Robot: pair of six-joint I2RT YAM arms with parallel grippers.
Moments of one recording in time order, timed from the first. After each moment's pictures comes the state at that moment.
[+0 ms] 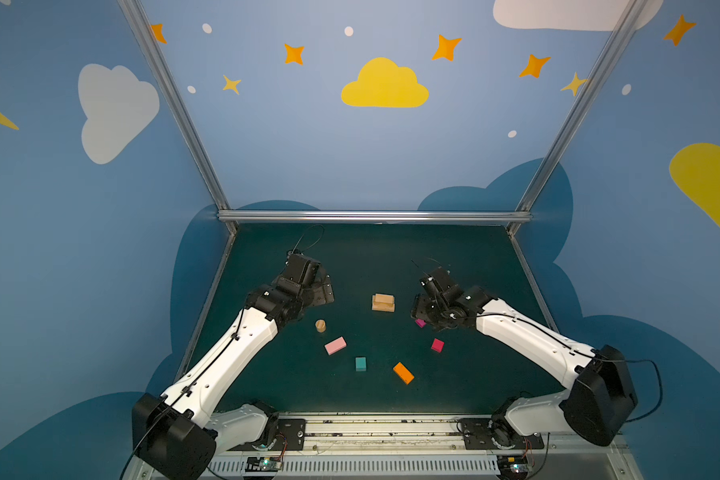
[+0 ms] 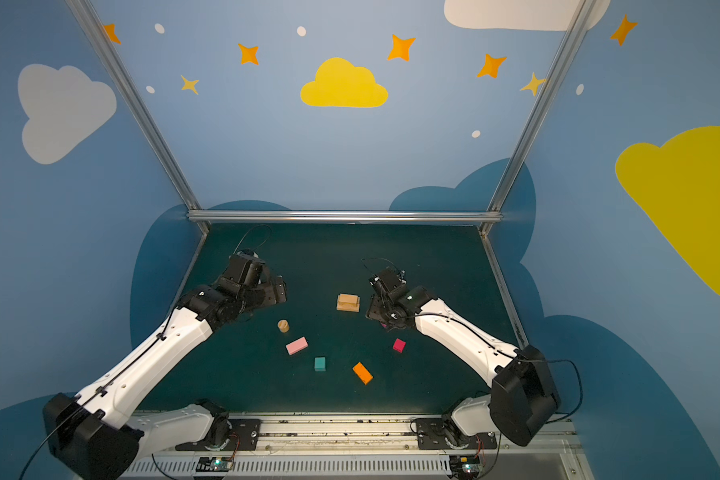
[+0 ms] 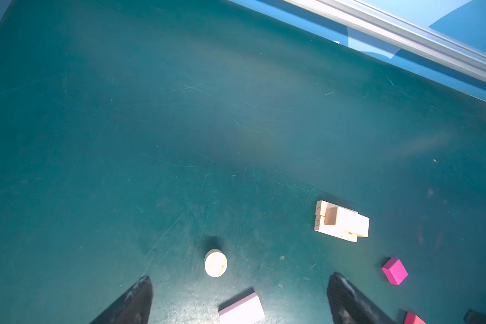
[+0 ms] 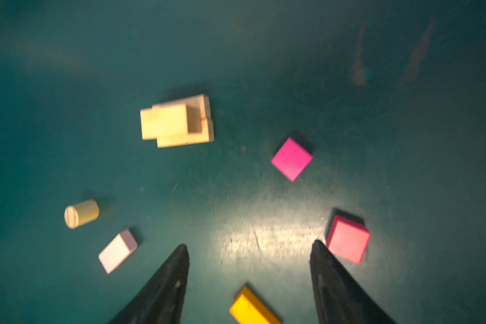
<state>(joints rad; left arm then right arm) -0.44 1.20 1.09 -0.76 -0.21 -0.61 0.73 1.40 1.07 -0.76 0.11 0.88</state>
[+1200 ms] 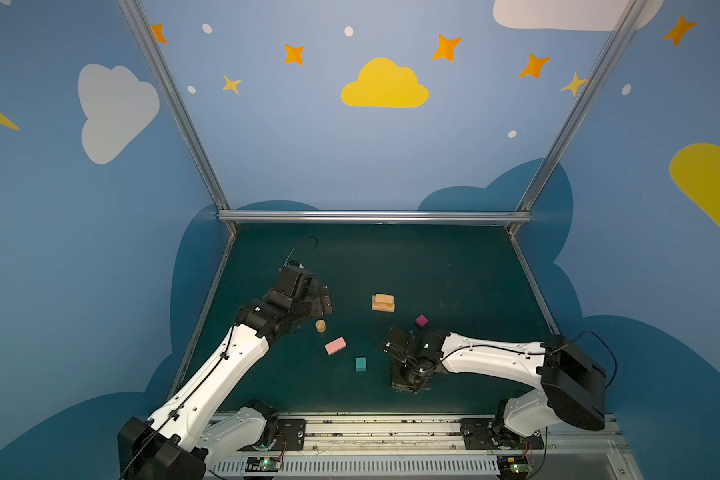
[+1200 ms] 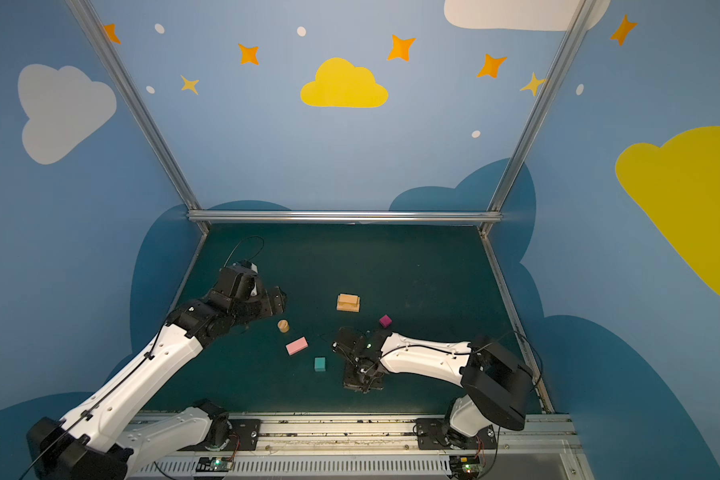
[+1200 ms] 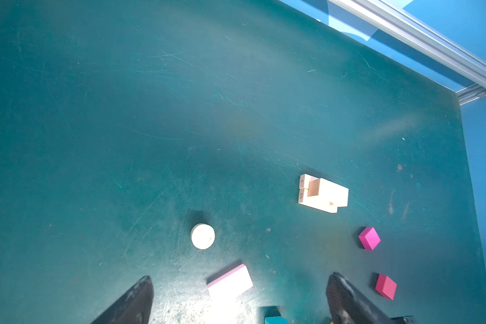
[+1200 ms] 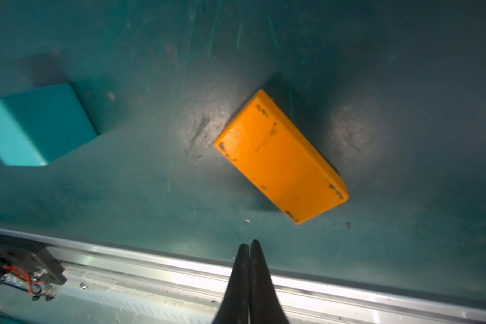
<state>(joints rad) -0.43 1.08 0.99 -0.75 -0.11 -0.63 1.14 1.53 0.88 -0.75 -0.15 1.16</state>
